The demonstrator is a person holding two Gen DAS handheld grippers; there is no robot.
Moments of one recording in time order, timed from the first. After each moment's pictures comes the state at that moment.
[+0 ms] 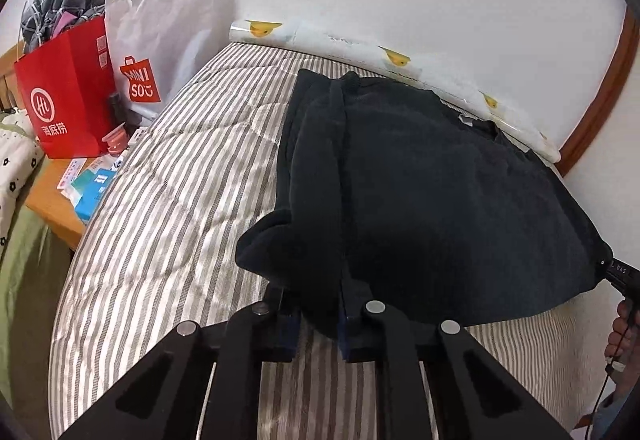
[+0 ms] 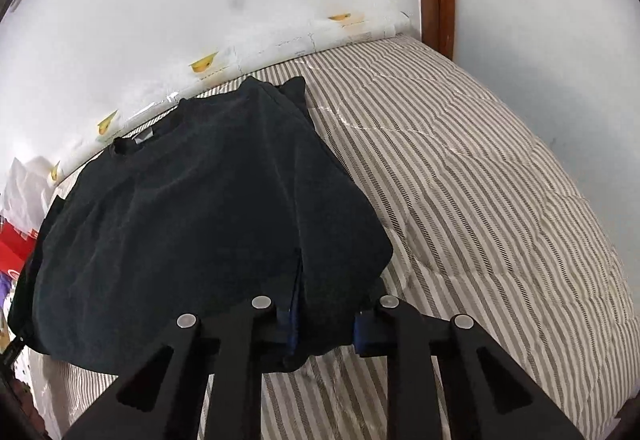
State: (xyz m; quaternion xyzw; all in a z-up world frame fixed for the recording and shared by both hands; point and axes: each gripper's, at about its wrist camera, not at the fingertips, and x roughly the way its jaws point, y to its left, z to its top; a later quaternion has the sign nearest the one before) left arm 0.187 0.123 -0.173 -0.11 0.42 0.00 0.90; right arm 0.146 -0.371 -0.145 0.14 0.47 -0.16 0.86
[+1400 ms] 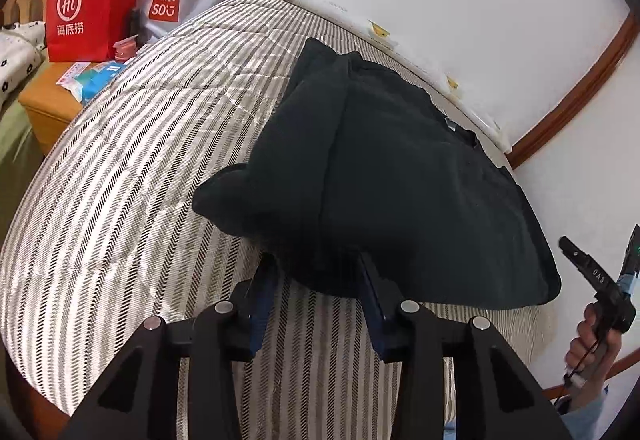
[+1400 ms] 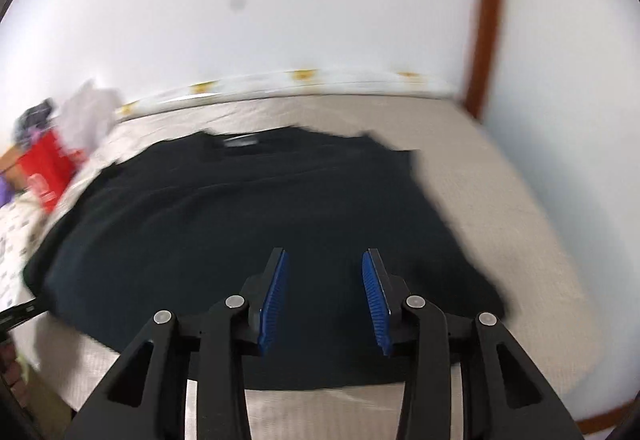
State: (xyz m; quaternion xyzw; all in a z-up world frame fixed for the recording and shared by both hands) left arm 0.068 0.133 -0.205 -0.22 0.44 -0.05 0.87; right arm 0.056 -0.248 -0.093 0.01 0.42 -0.07 0.90
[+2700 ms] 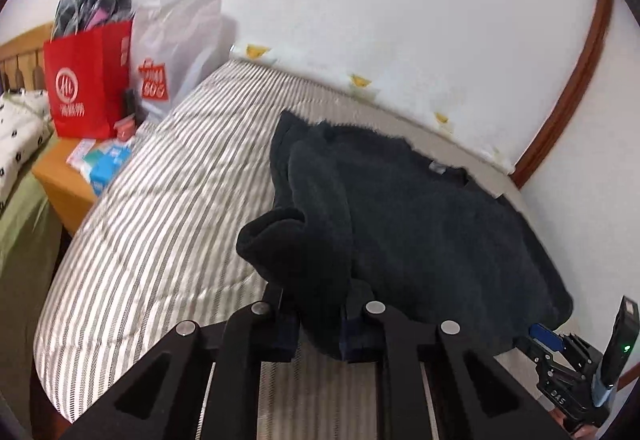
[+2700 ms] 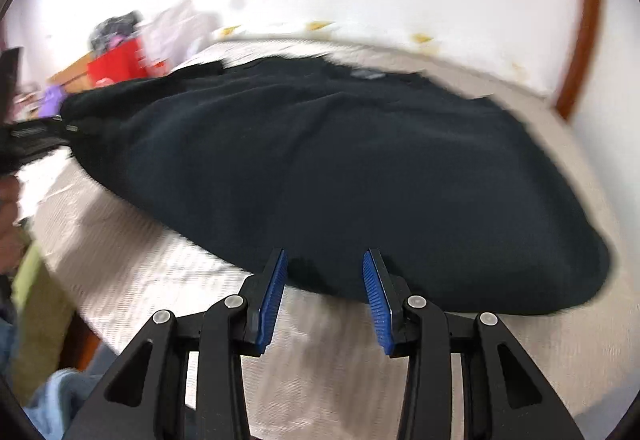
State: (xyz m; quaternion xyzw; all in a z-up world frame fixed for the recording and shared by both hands) left arm 0.080 0.097 -0.139 -0.15 0.35 -0.02 0.92; right arm -0.003 -0.183 -0.139 -0.06 0.45 0.02 0.89
